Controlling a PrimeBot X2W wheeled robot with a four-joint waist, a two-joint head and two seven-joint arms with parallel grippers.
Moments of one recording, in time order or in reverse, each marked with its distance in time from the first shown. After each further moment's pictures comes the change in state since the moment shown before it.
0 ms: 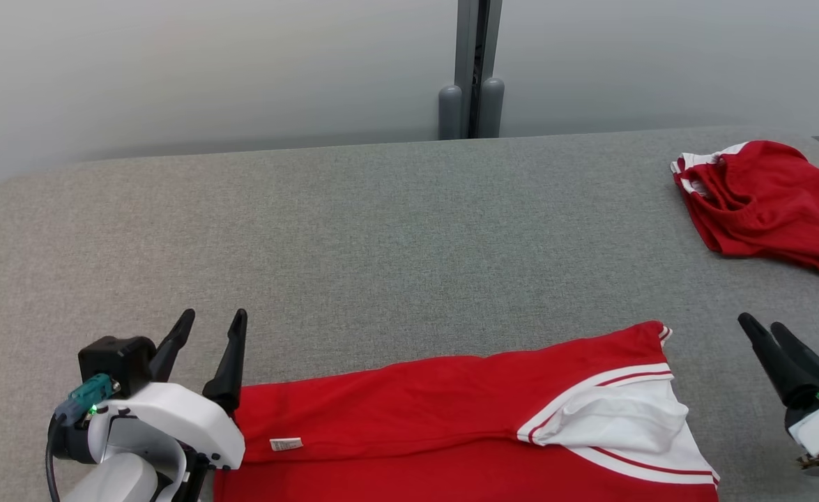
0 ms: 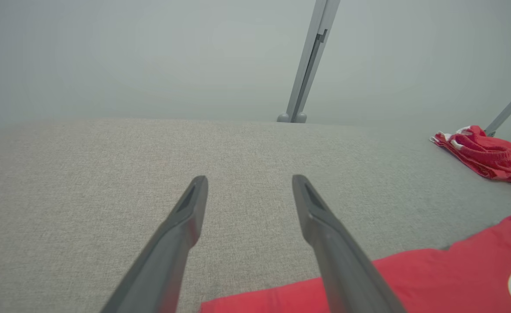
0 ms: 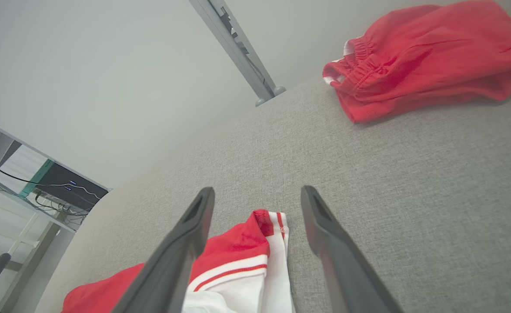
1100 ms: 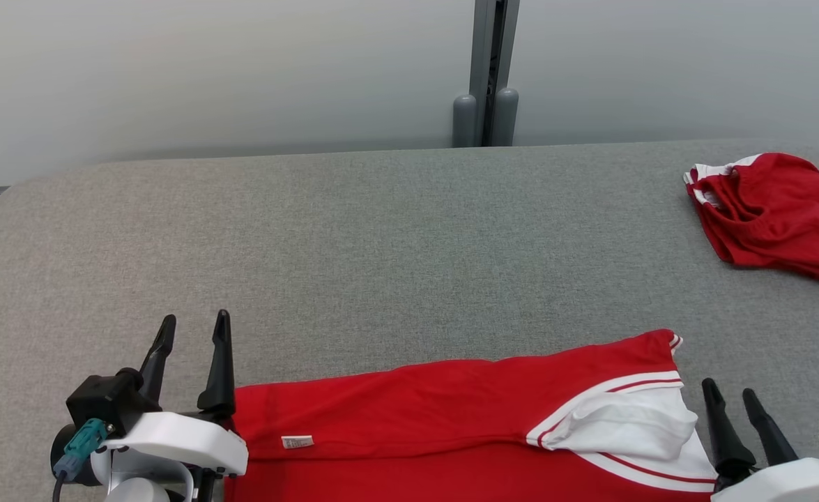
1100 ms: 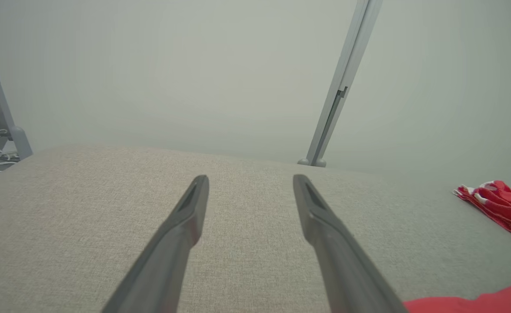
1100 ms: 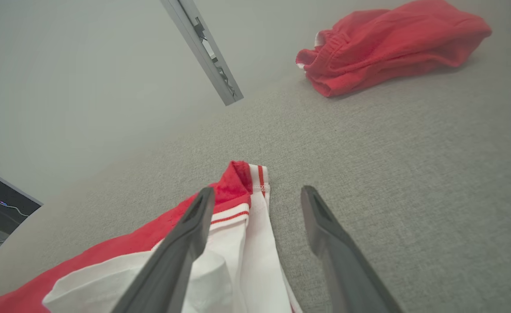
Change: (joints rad) left arm 0.156 -0.272 0.378 0.095 0.346 -0.156 -0.109; right arm 0.310 0.576 -0.644 0.131 -0.793 0.000 0.006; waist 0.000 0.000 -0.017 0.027
